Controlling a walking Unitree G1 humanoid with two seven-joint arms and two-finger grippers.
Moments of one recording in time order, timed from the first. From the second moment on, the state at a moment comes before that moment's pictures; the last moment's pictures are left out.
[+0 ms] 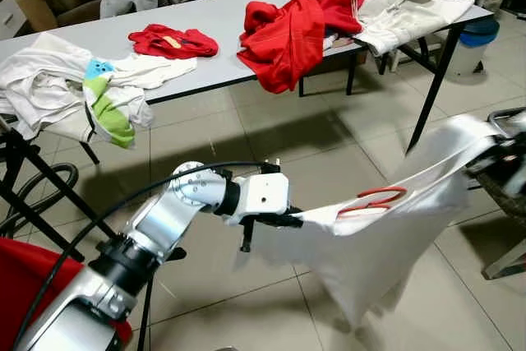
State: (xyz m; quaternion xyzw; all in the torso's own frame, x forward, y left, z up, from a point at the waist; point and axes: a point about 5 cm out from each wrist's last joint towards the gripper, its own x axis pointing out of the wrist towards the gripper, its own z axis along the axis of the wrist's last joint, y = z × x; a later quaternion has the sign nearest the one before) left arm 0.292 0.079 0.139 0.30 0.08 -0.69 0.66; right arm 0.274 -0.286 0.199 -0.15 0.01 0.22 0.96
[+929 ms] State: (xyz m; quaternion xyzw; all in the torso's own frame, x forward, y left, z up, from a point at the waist) left arm 0.314 0.091 0.142 0.25 0.16 -0.68 0.67; right arm 0.267 -0.283 0.197 -0.25 0.10 0.25 0.93
